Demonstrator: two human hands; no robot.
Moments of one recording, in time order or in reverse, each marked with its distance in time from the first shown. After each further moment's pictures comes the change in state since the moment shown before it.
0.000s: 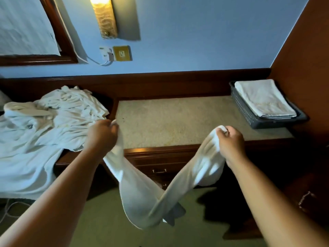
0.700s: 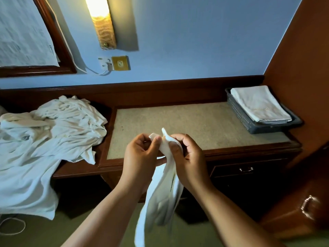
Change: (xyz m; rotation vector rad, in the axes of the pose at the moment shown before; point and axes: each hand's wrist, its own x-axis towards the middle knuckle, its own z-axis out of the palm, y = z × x) left_hand -0.097 0.086 0.004 -1.132 -0.291 -0.134; right_hand -0.117 -0.084 0.051 0.391 -0.276 -0.338
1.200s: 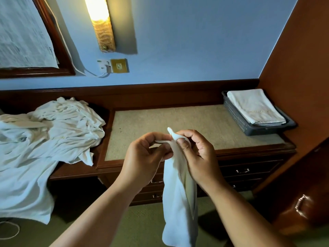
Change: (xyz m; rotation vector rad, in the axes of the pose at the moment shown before) left_hand -0.004 0.001 -0.008 0.138 -0.250 0.202; right_hand 0.004 -0.016 -0.032 0.075 -0.111 -0.140
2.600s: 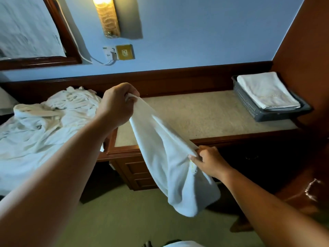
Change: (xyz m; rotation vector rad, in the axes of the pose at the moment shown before) left_hand 0.084 0.028 -0.087 1.069 0.214 0.274; right_hand -0.028 0.159 -0.047 -0.879 -0.443 0.291
